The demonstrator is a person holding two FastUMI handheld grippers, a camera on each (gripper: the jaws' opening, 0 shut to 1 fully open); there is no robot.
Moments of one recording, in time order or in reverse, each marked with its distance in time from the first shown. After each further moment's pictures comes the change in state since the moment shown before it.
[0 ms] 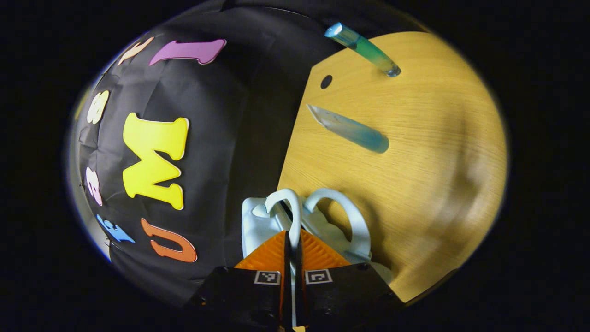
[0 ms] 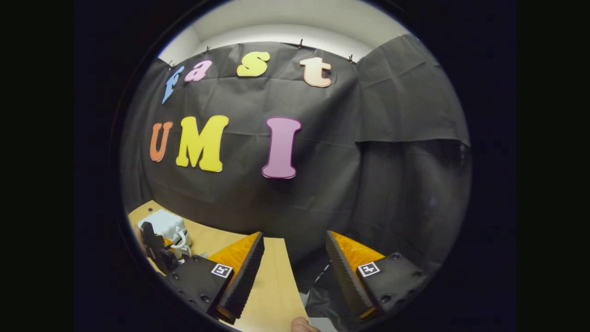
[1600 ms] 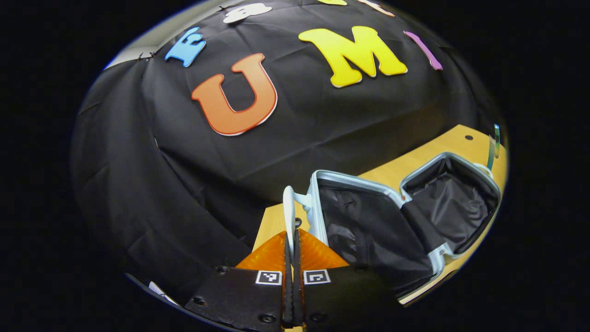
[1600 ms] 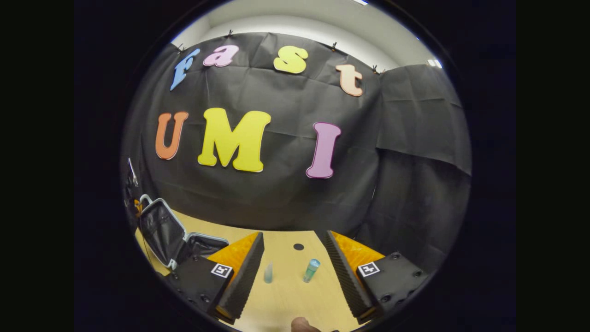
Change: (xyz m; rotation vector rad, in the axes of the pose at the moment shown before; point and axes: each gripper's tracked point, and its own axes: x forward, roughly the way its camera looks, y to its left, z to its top) left arm 0.042 0.177 -0.385 -0.861 0.034 0.083; right arm -0.064 0.236 0.033 -0.039 0.110 -0.061
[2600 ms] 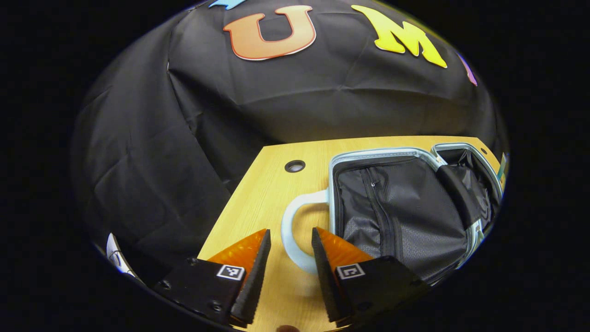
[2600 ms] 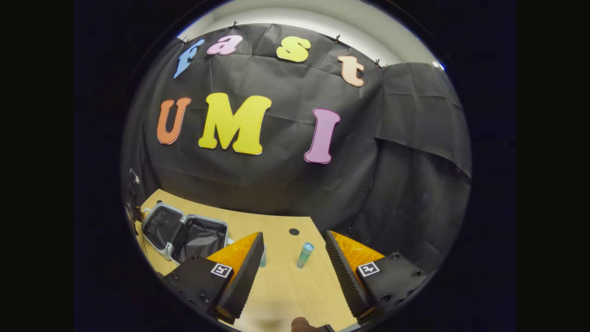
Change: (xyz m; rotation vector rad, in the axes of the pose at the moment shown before) left arm 0.028 -0.005 -0.102 -0.276 0.188 -0.009; right arm -0.013 -0.014 -0.041 -0.044 0.069 0.012
